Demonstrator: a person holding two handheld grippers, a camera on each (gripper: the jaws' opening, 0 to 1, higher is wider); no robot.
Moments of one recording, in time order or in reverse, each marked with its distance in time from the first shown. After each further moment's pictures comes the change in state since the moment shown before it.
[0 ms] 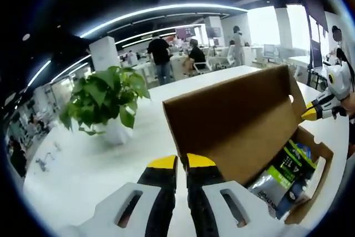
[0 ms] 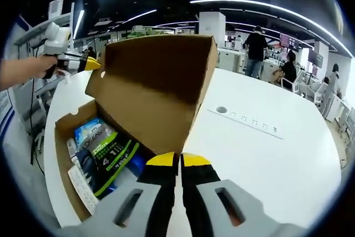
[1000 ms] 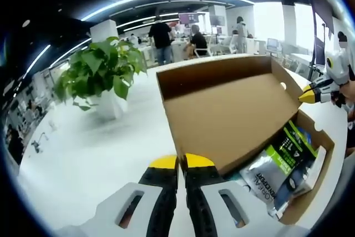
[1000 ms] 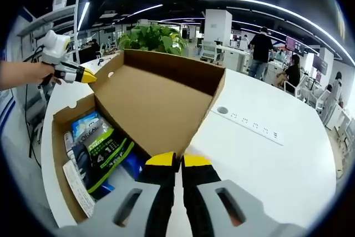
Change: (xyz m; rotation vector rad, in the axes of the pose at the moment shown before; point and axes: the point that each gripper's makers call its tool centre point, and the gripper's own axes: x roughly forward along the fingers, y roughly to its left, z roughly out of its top) left arm 0.004 -0.016 -0.048 -0.053 0.107 -0.013; right arm 0.009 -0.005 0.002 -0.061 0.043 0.017
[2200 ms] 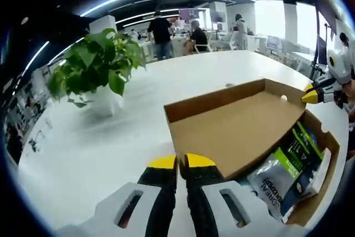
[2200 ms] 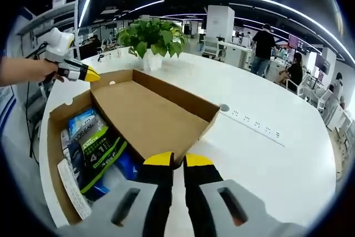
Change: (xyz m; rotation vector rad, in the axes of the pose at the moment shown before) left arm 0.026 0.005 -0.003 -0.014 0.038 -0.008; right arm 0.014 -0.007 -0.003 -0.006 0.038 0.015
